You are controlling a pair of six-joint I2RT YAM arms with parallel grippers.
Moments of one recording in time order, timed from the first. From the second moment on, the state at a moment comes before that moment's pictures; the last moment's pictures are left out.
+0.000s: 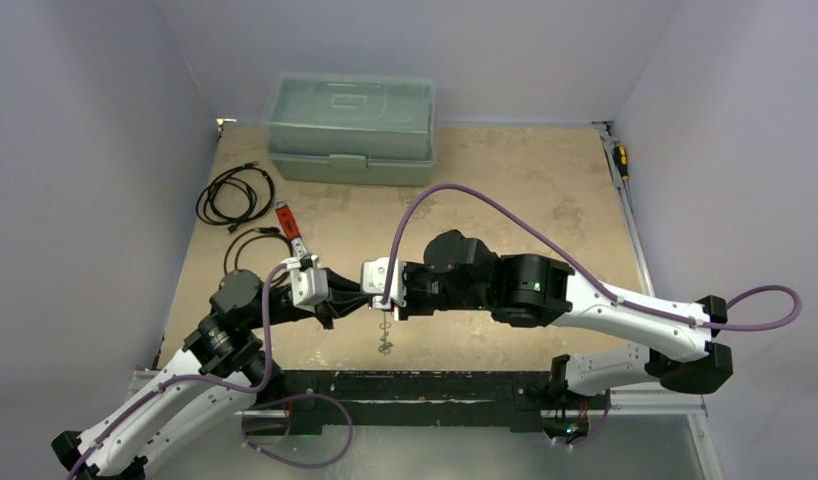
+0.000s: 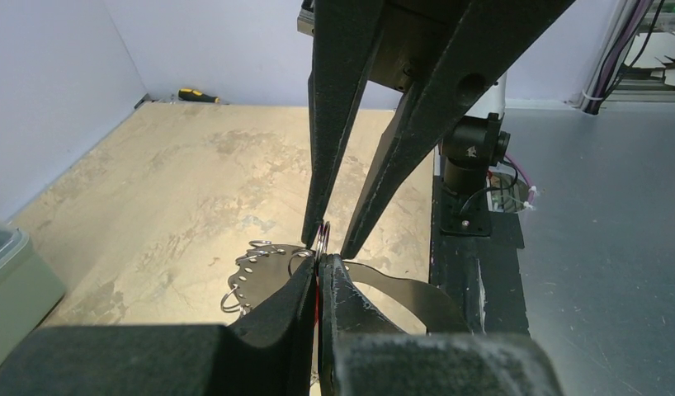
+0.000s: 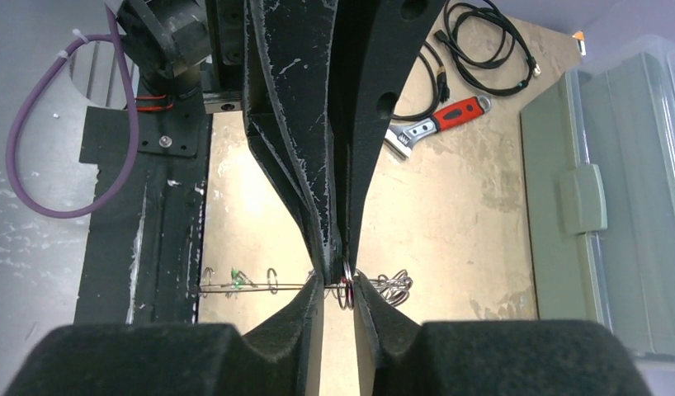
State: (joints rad) left arm -0.77 0.47 0.57 0.00 0.59 0.02; right arm 1.31 1.25 1.41 -0.65 0.01 -0.41
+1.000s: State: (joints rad) left arm -0.77 0.42 0.57 0.05 0.64 0.02; right arm 1.32 1.02 1.14 -0.38 0.01 -0.38
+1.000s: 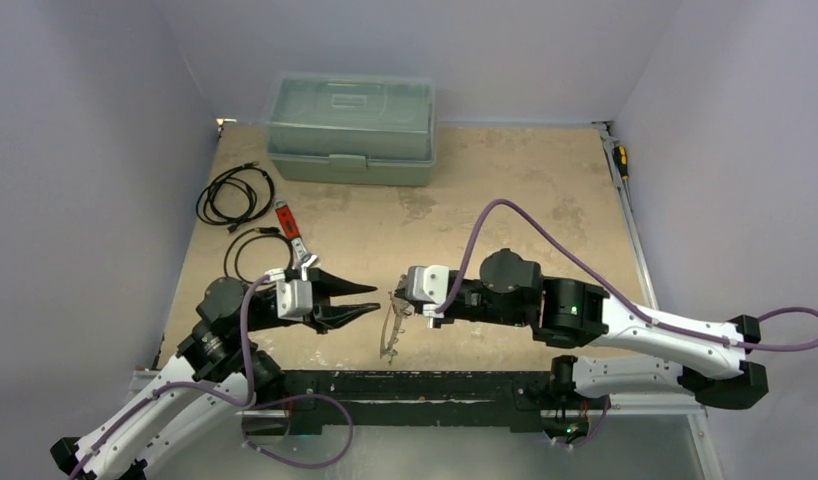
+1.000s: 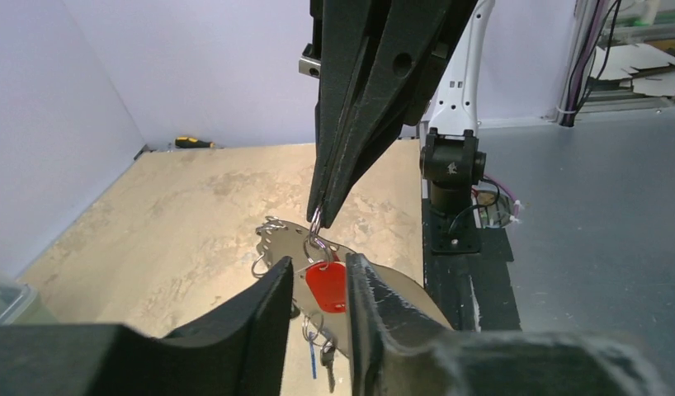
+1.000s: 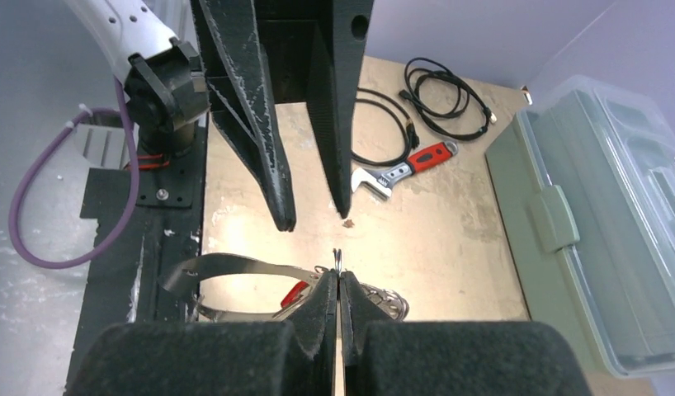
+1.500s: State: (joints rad) left arm -0.77 0.42 0.57 0.07 0.67 0.03; right arm 1.32 0.86 0.97 -0.14 0.00 -0.29
